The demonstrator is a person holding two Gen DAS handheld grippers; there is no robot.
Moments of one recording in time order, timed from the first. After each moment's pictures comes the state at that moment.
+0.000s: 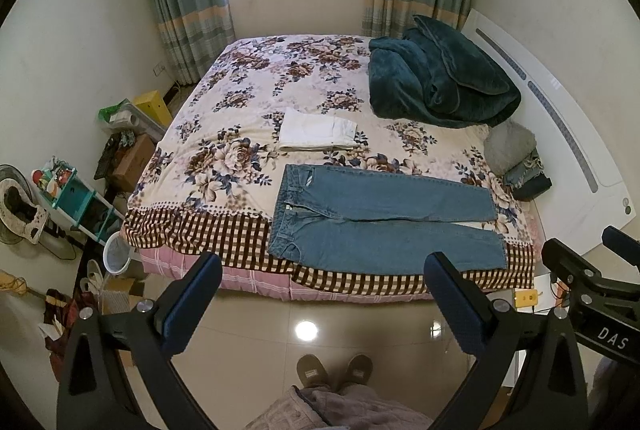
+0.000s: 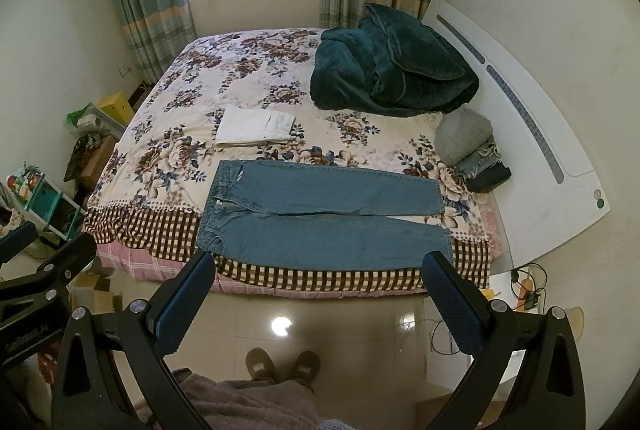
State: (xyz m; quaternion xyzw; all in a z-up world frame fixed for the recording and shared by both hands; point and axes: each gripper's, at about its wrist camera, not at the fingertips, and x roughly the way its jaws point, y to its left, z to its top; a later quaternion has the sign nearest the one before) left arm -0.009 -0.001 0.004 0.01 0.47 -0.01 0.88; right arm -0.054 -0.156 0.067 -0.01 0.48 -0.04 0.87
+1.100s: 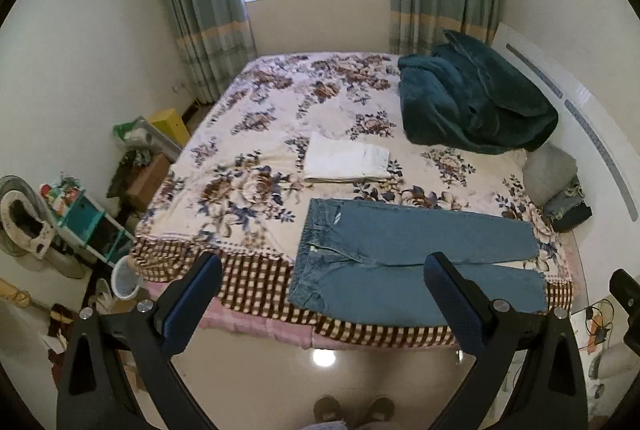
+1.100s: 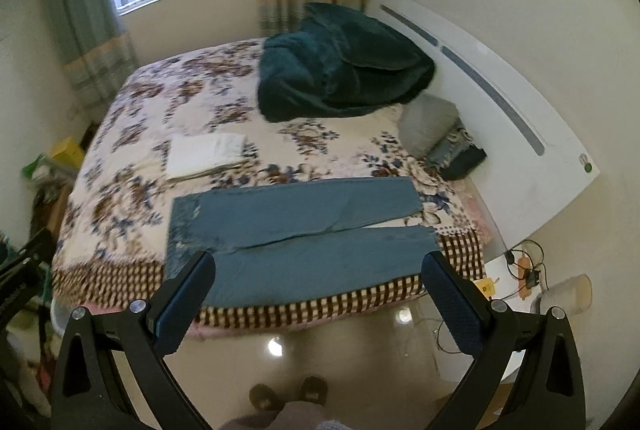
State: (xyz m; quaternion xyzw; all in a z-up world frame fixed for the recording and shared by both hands) left arm 0.102 0.021 -0.063 0.02 0.43 0.04 0.90; right arm 0.054 -0.187 -0.016 0.04 0.47 -0.16 0.87
